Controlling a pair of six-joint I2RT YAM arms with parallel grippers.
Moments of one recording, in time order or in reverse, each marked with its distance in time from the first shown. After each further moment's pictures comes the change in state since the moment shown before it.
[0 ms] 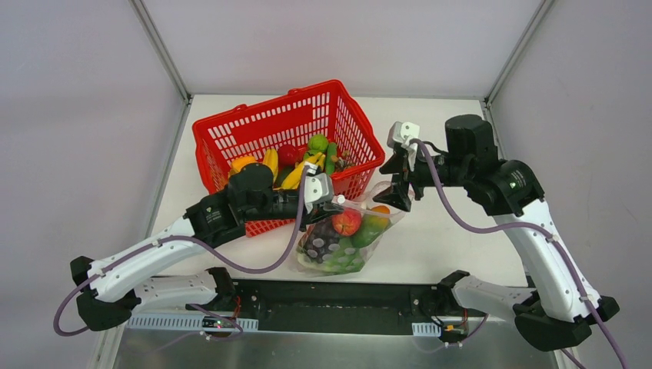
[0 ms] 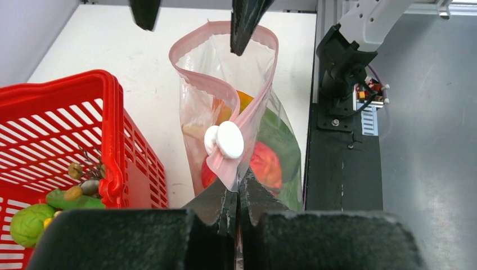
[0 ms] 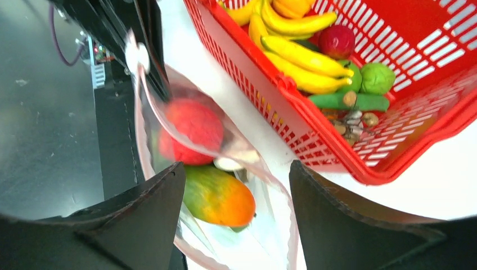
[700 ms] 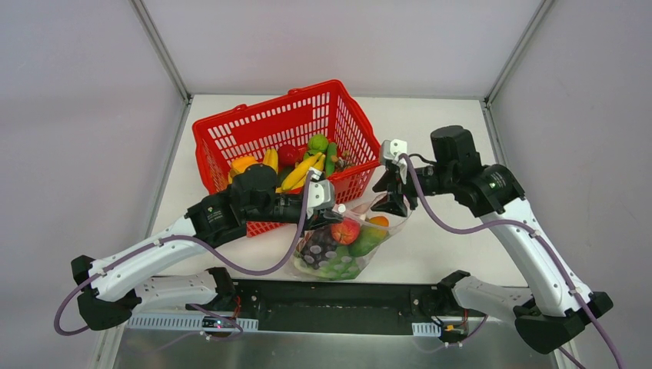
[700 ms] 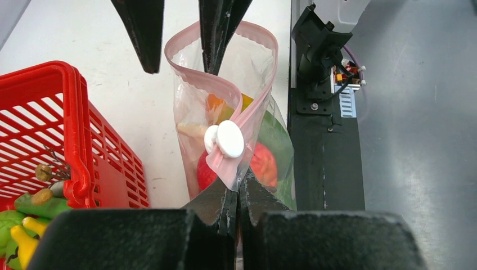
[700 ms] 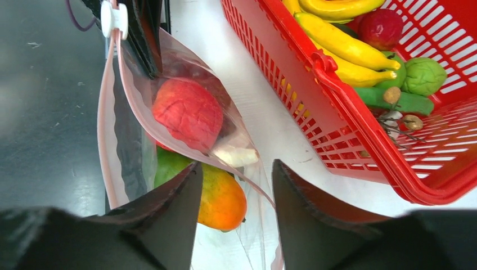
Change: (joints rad) left arm 0.000 -0.008 -0.002 -0.053 0.082 0.002; right arm -0.029 -0.034 -0.192 0.029 -0.089 -0.121
